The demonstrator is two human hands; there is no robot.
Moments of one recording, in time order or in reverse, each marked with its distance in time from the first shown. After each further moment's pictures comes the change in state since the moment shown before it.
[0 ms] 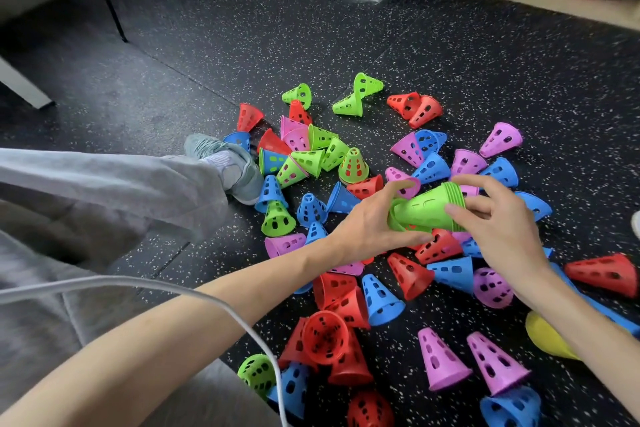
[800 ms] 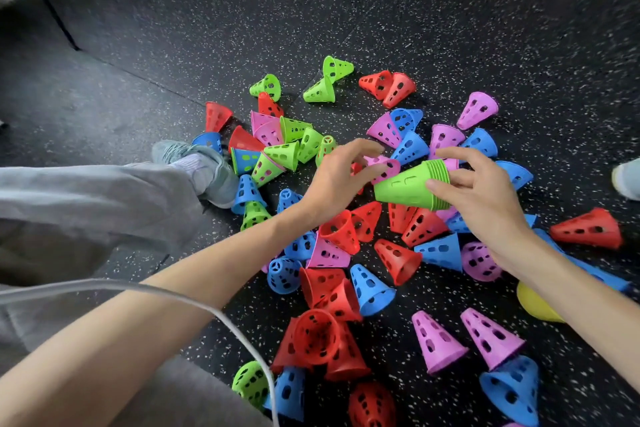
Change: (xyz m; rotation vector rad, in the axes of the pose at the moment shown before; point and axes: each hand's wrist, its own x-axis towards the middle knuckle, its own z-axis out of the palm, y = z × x) left_hand 0.047 -0.021 -0.021 -0.002 0.173 0.052; right_hand 0.014 0.016 0.000 0.214 0.026 0.117
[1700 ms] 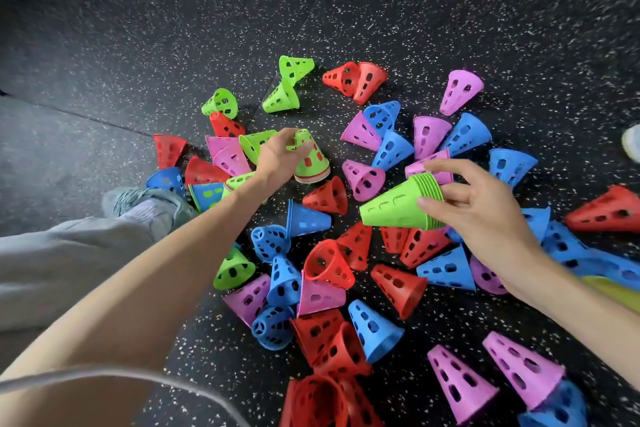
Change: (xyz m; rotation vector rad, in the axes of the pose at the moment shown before) left_hand 0.116 -0.114 -0.019 0.178 -0.078 -0.434; right_hand 0.033 0.033 -0.001 0.064 0.004 0.077
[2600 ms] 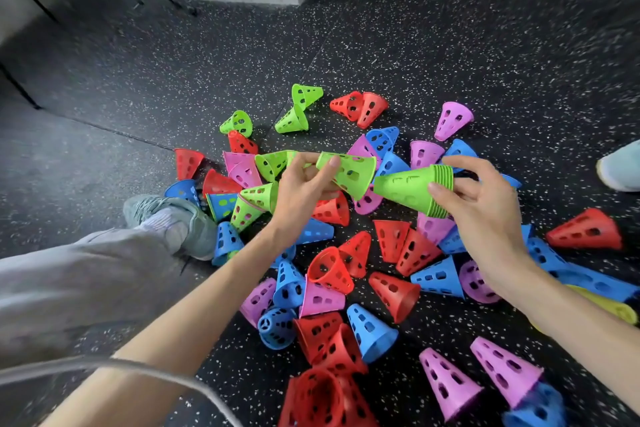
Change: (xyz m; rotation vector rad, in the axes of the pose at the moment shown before) left_hand -0.118 0.068 -0.008 -0.699 0.017 0.083; right_hand -0.011 -0.018 -0.002 0.078 0.242 -0.107
